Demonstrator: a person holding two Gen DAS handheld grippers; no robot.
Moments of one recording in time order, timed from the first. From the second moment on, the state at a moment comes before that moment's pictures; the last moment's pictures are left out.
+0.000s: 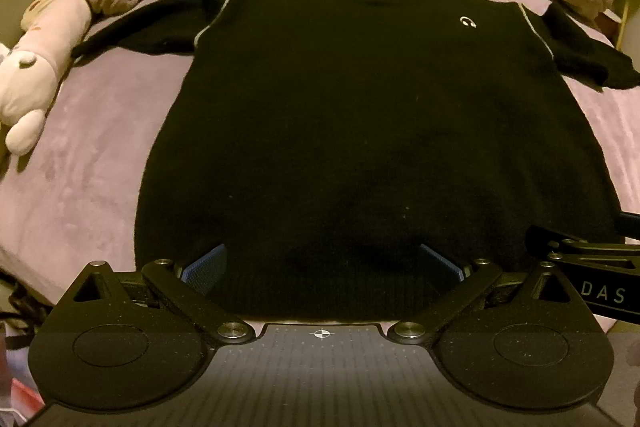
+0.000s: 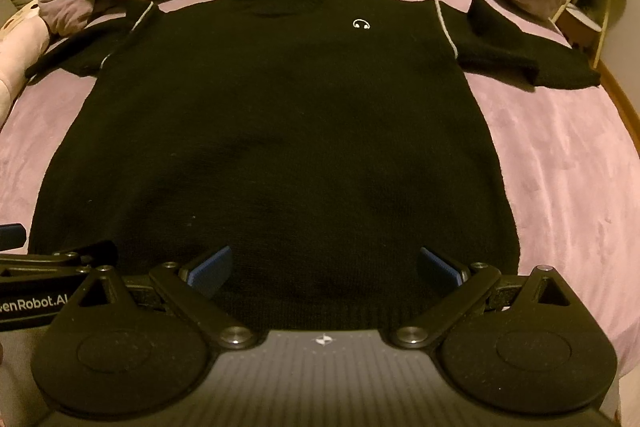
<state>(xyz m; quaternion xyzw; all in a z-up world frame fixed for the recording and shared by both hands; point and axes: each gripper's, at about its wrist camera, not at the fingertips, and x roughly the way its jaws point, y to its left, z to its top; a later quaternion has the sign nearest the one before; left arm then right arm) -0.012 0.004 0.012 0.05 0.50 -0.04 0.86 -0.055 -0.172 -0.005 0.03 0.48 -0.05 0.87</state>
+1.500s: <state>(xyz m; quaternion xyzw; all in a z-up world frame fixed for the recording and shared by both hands) -0.018 0.024 -0.003 0.05 0.52 -0.01 0.85 -0.035 -0.207 -0.026 0.18 0.45 0.02 0.87</state>
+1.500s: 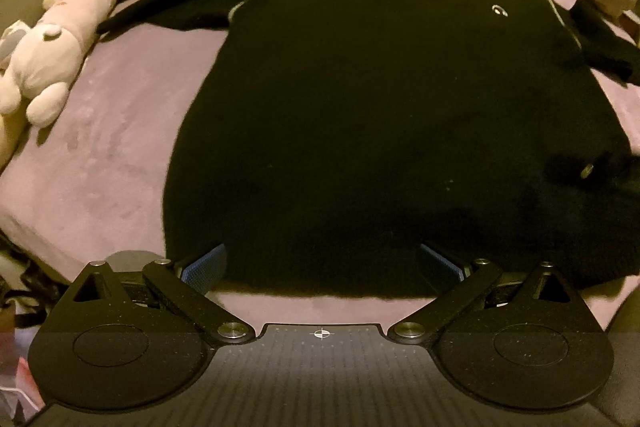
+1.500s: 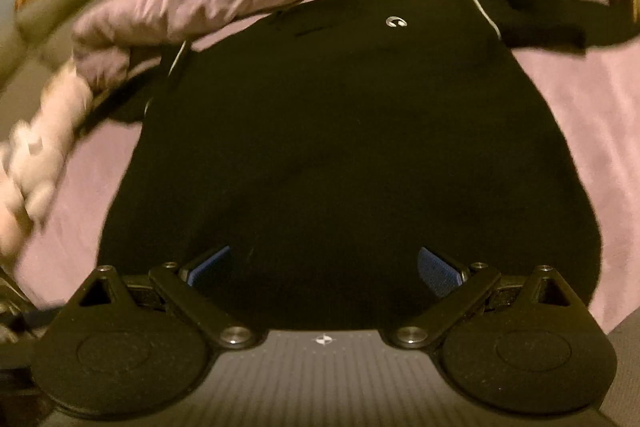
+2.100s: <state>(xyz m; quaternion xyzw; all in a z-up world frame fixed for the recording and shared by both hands) 0.152 -0.053 -0.082 0.06 0.41 0.03 0.91 0.073 -0.586 -0.090 0.48 0.22 -0.21 0.82</state>
